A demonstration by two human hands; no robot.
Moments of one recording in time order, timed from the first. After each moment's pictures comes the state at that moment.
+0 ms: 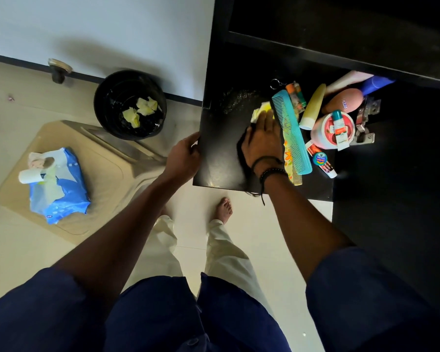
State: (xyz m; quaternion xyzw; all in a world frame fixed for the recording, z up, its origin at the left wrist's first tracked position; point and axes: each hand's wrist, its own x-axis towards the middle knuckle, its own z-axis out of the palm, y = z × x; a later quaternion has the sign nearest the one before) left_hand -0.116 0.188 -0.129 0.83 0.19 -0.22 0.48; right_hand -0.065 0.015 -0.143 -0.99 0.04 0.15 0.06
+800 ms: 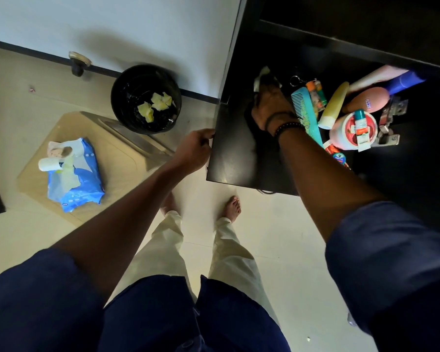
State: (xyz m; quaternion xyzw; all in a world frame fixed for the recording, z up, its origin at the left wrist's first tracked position) left_hand -0.110 0.203 -0.127 0.81 0.17 -0.26 0.49; right_hand 0.013 0.032 -0.166 -0.97 -0.08 0.21 0.08
